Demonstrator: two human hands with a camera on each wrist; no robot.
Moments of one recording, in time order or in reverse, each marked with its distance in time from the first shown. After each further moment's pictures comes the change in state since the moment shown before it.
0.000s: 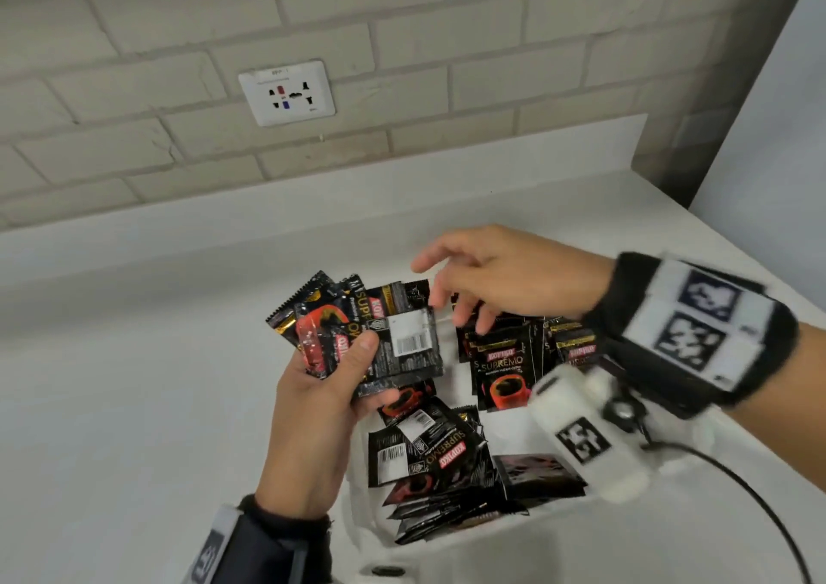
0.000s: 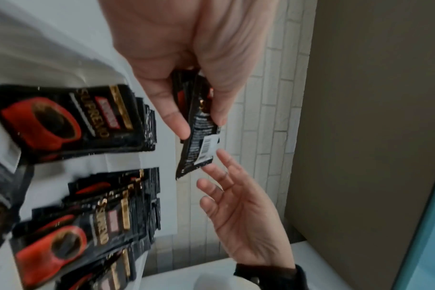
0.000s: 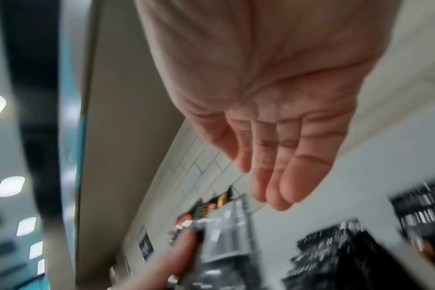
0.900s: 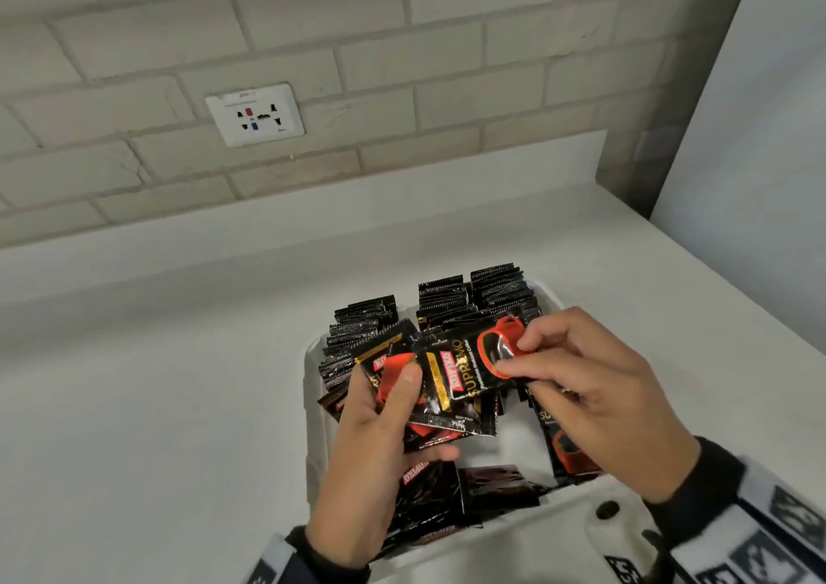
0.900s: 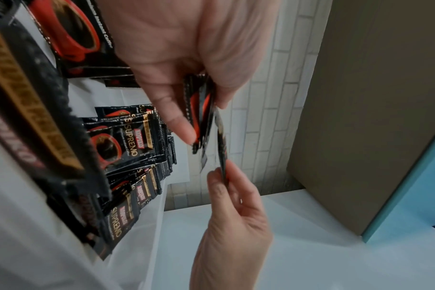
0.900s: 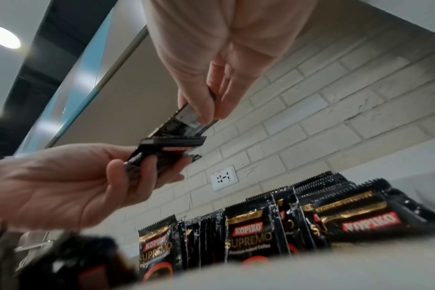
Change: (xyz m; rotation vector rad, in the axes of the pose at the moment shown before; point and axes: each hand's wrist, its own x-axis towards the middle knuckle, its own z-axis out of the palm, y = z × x) left_hand -0.026 -0.022 0.047 0.045 -0.143 -0.176; right_hand -0.084 0.099 0.026 -0.224 0.649 -0.580
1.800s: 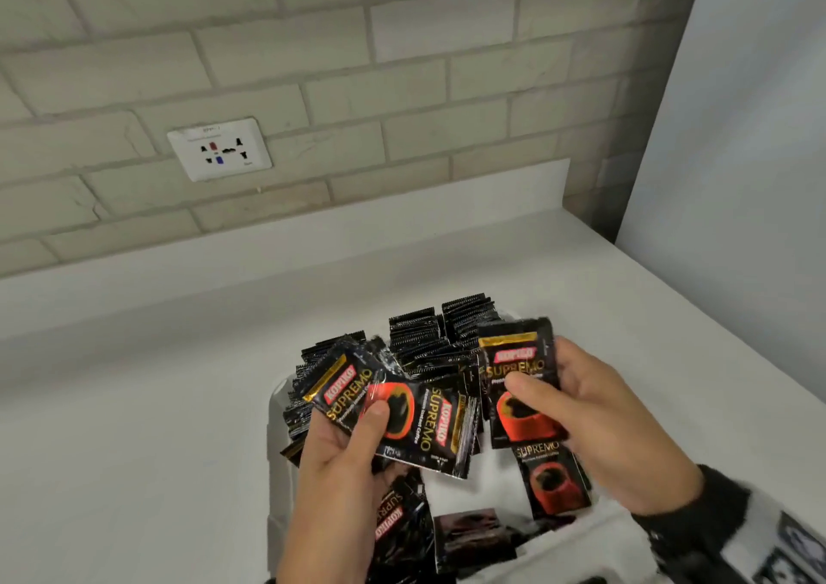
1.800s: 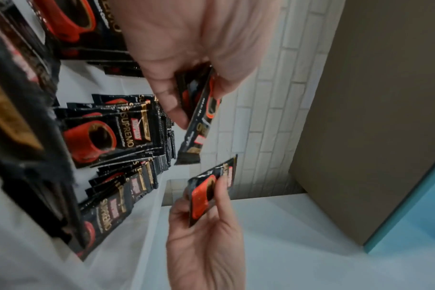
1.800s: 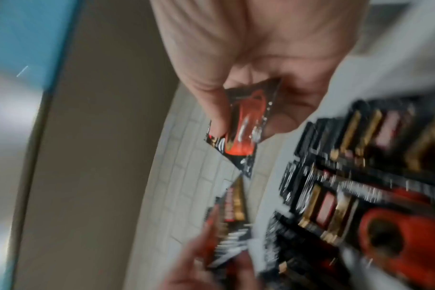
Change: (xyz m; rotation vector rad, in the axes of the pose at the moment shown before) left_hand 0.020 -0.005 0.008 -0.152 0.066 0.080; right_hand 0.011 -0.004 -0.014 0.682 0.063 0.788
